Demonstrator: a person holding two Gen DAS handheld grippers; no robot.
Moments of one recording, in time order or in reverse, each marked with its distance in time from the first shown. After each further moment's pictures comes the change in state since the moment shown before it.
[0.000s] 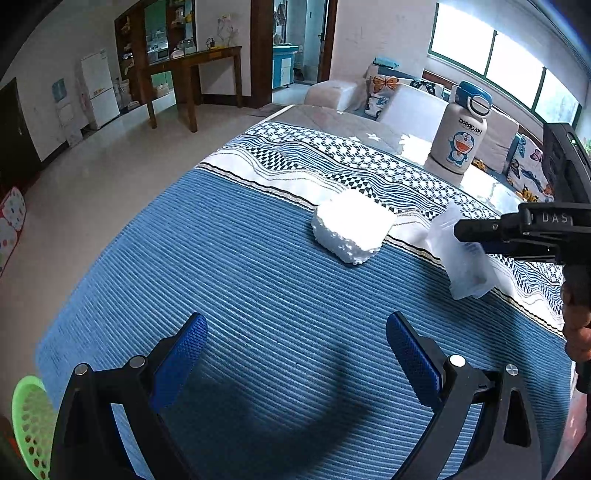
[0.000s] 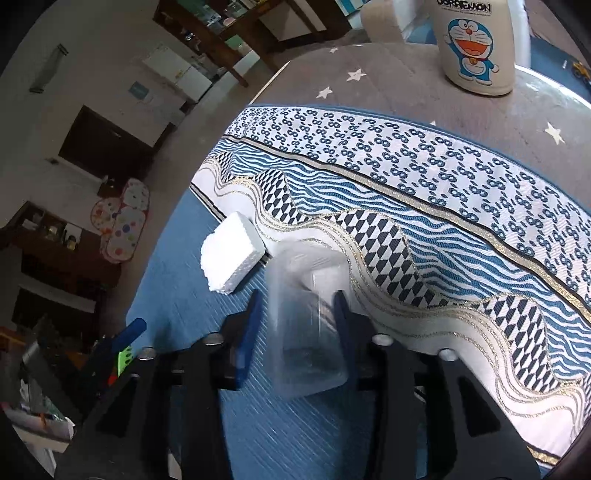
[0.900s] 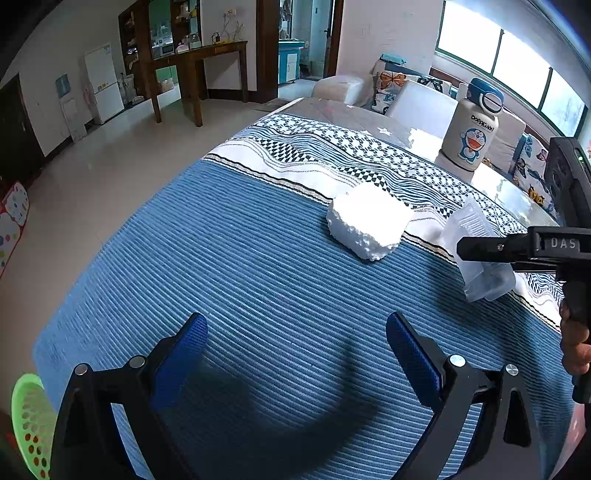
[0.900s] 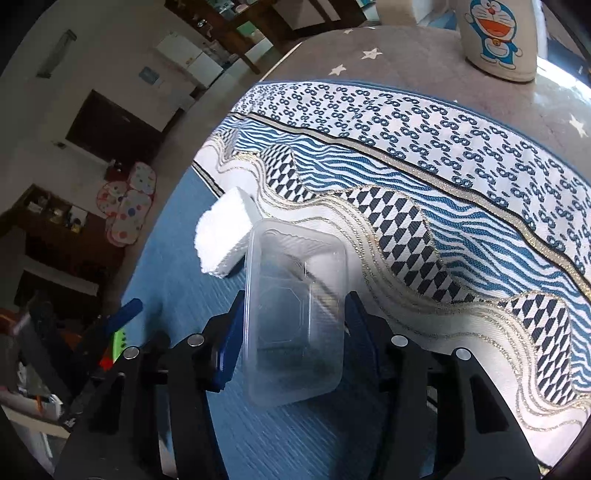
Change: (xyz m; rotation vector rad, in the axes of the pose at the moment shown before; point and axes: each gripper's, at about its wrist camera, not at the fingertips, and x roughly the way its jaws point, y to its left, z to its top) left arm 0.009 0.007 0.000 -0.009 0.016 0.017; right arm 0.022 0.004 -0.008 -0.041 0.030 0.042
